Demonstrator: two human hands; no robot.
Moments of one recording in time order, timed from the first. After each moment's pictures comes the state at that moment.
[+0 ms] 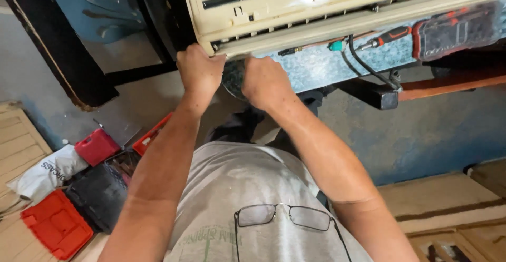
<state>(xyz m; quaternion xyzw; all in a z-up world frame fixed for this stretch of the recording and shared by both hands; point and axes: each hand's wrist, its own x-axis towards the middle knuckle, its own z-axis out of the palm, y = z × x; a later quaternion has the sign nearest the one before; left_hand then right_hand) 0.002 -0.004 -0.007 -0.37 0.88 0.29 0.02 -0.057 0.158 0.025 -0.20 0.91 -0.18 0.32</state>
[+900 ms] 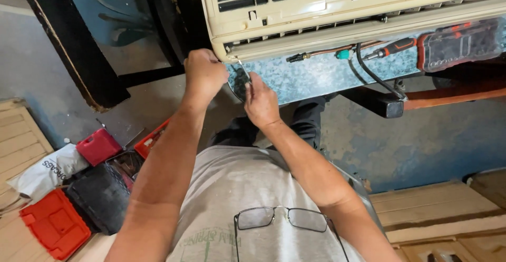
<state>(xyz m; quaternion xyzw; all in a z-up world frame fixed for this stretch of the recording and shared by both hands) 0.009 -0.029 -0.001 -0.41 0.80 0.41 0.14 0.030 0.160 -0.068 -0.19 0.90 -0.38 0.11</state>
